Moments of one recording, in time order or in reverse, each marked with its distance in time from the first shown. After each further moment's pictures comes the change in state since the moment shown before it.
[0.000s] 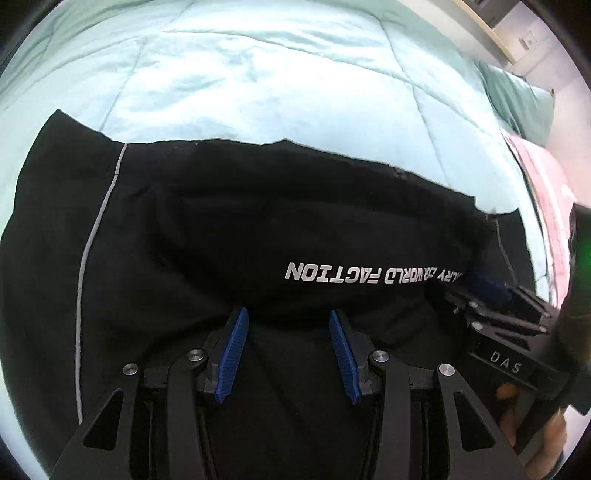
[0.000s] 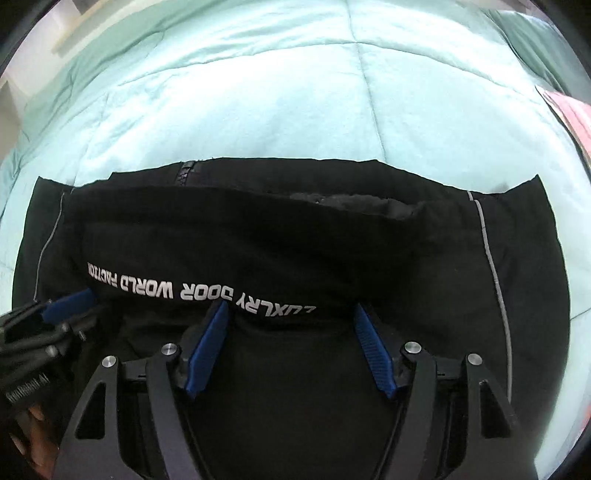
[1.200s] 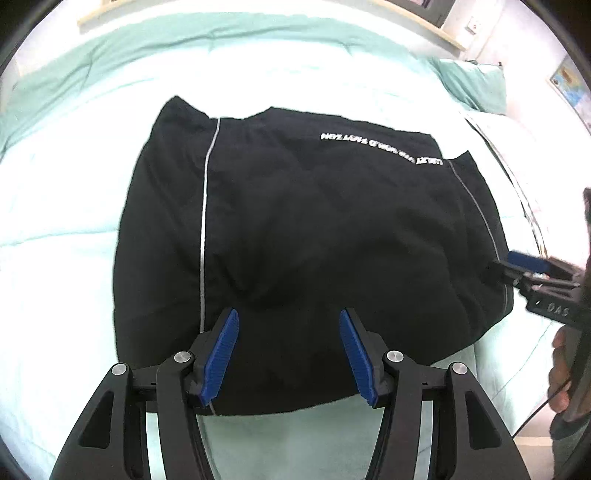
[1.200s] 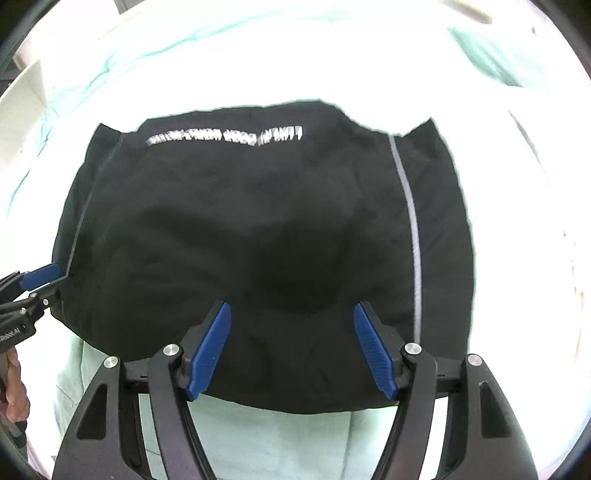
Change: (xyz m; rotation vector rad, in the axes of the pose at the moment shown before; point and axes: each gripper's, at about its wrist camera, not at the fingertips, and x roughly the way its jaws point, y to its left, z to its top) left arm -0.137 0.042 -0.134 0.120 -0.125 0.054; right arm -0.133 0.009 -0.122 -0.066 -0.108 -0.085
